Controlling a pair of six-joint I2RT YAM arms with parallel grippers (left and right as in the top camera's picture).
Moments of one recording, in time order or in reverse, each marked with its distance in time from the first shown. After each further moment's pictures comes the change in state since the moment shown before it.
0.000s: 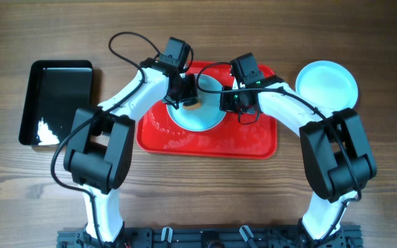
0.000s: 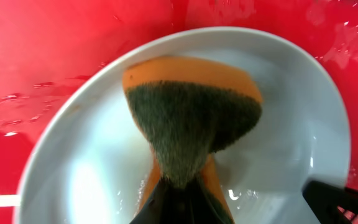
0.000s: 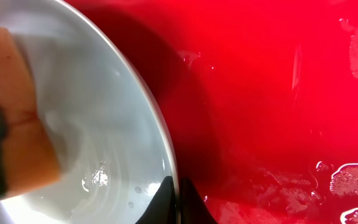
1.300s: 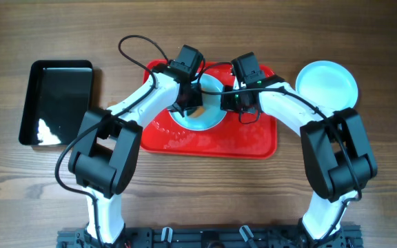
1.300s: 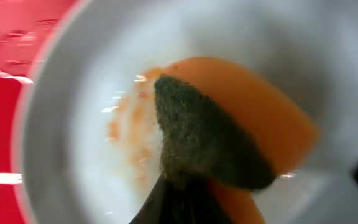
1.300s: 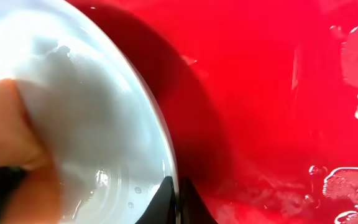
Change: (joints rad) left arm -0.068 -0.013 -0.013 -0.096 -0.159 -0.024; right arm -0.006 0.000 0.000 0.004 0.001 -0.007
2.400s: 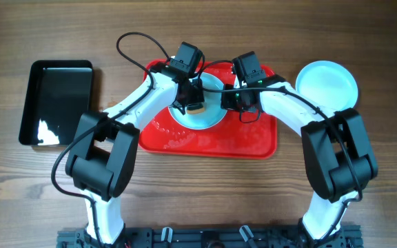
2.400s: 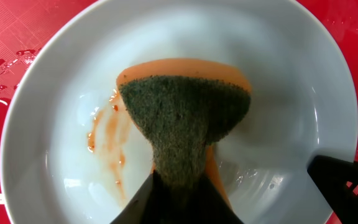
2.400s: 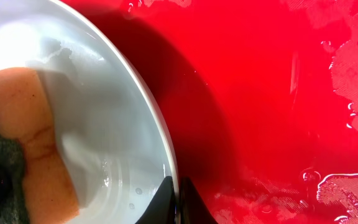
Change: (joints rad) left arm -0.002 -0.027 -0.002 0.067 0.063 -0.008; right arm -0.005 -0.003 0.001 0.011 0.000 -0.003
